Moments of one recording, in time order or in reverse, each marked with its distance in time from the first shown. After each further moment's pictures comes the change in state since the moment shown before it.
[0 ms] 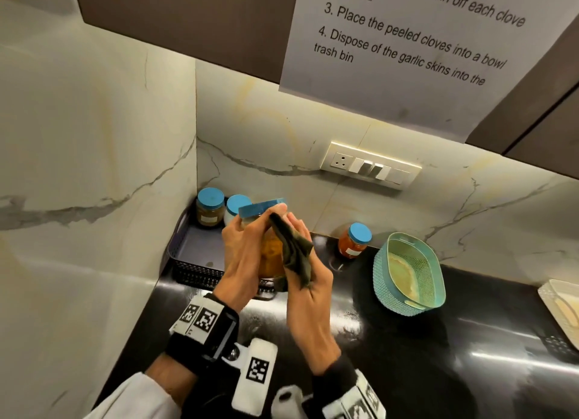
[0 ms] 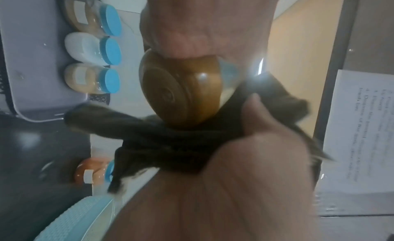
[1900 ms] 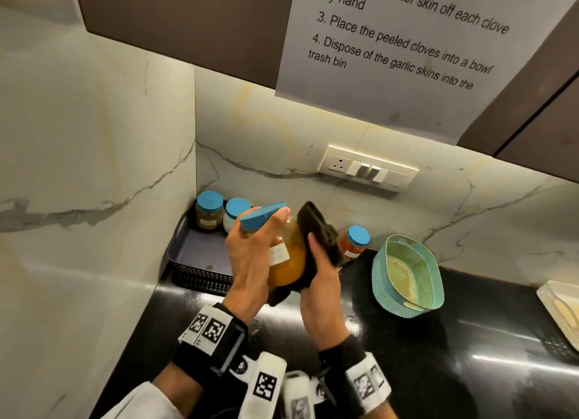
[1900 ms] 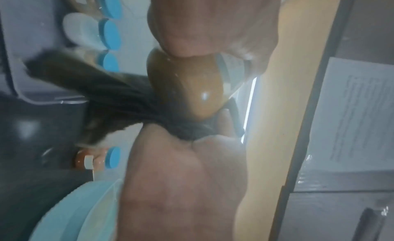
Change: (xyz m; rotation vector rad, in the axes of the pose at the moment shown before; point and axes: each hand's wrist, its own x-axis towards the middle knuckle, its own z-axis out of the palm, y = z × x) left_hand -0.015 0.000 0.013 -0.030 0.059 0.024; right_hand 0.017 -0.019 -0.009 0.458 0.208 0.431
